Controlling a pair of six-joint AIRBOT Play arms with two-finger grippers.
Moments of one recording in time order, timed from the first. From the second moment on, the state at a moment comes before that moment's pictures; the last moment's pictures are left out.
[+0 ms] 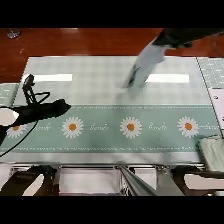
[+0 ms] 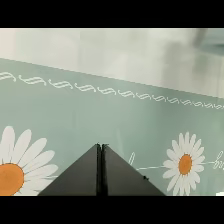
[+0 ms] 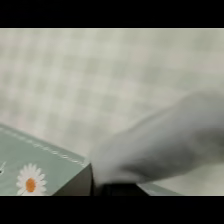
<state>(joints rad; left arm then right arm) -0.09 -0.77 0.58 0.95 -0.82 -1.58 -0.01 -1.49 1.97 -0.97 1.47 1.61</state>
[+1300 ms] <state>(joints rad) -0.23 -0.87 0.59 0.95 -0.62 -1.58 -1.09 -0.66 1.06 -1.82 1.82 1.74</state>
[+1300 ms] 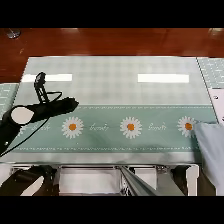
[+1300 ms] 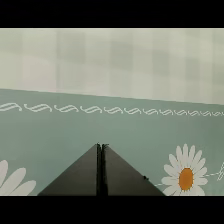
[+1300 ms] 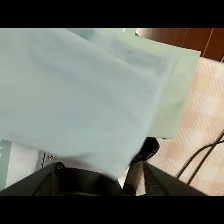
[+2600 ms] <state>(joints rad) -0.23 -1.23 1.06 1.38 -0.99 -1.68 0.24 -1.50 1.30 -1.65 1.27 1.90</state>
